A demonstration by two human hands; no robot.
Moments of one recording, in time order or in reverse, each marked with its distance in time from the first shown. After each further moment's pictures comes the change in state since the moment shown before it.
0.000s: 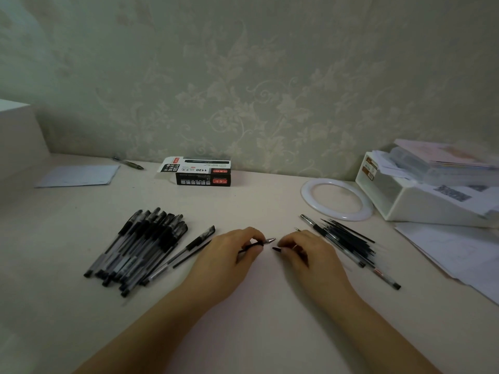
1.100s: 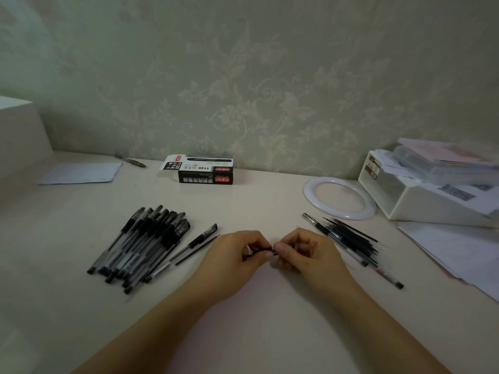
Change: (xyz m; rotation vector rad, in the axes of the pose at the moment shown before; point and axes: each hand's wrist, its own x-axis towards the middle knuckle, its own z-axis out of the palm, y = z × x) left_hand 0.000 0.005 0.001 -0.149 -0.048 -0.046; right_hand 0.004 0.000 0.003 0.650 -0.121 0.165
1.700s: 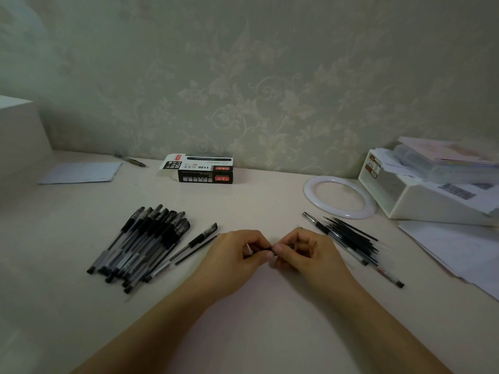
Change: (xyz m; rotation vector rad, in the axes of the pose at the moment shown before) left_hand 0.002 0.002 0.000 -0.051 -0.023 -0.042; right_hand -0.002 -0.002 0.000 -0.036 -0.013 0.006
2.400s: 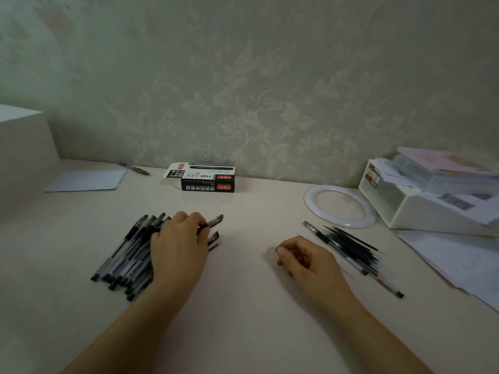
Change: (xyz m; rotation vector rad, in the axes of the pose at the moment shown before) left_hand -0.001 -0.015 -0.048 0.623 0.484 -0.292; right_hand -0.004 -0.005 0.006 -0.184 0.137 -0.013
